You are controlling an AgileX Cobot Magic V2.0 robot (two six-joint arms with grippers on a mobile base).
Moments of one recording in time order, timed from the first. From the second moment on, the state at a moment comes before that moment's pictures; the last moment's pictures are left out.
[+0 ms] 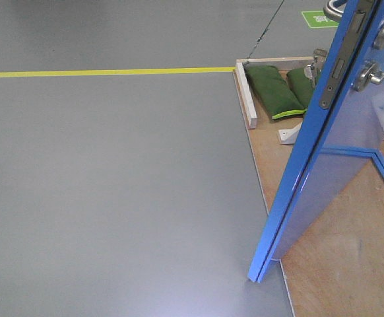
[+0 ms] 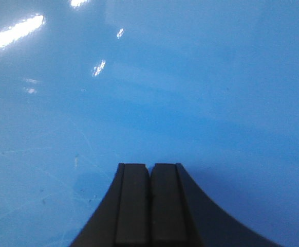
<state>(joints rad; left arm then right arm) 0.05 -0.01 0.03 0.07 0.28 -0.02 -0.31 1.61 -1.65 1.35 0.46 0.03</state>
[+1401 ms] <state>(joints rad) 0.05 -0.01 0.03 0.07 0.28 -0.02 -0.29 1.62 -1.65 1.35 0.47 0.03</state>
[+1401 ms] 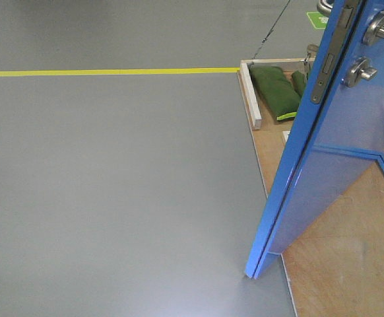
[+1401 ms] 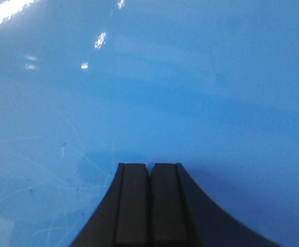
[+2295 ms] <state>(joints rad) 0.05 -0.01 0.03 0.07 0.28 -0.02 -0.29 1.62 -1.65 1.35 0.49 0.03</state>
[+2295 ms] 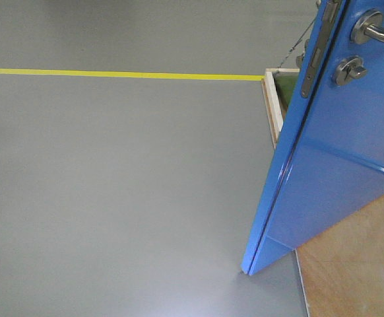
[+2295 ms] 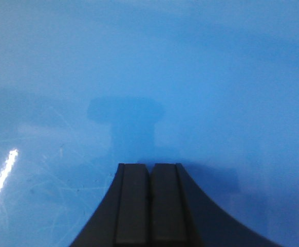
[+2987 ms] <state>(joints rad) 0.05 -0.01 0.03 0.07 0.28 -0.02 -0.29 1.62 -1.65 1.36 0.53 0.02</state>
